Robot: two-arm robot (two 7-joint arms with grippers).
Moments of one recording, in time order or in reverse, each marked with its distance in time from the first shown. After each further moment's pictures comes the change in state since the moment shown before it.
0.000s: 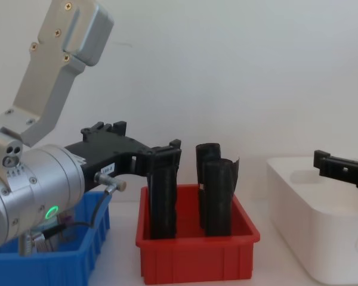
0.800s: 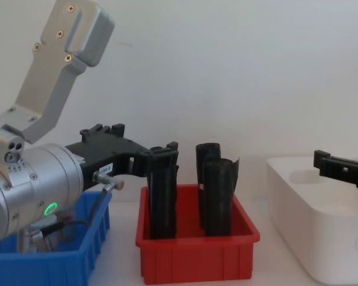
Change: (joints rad) left arm -0.016 -0.006 -0.009 0.014 -0.001 0.031 -0.013; right arm 0.000 0.000 0.000 0.000 0.000 0.000 0.000
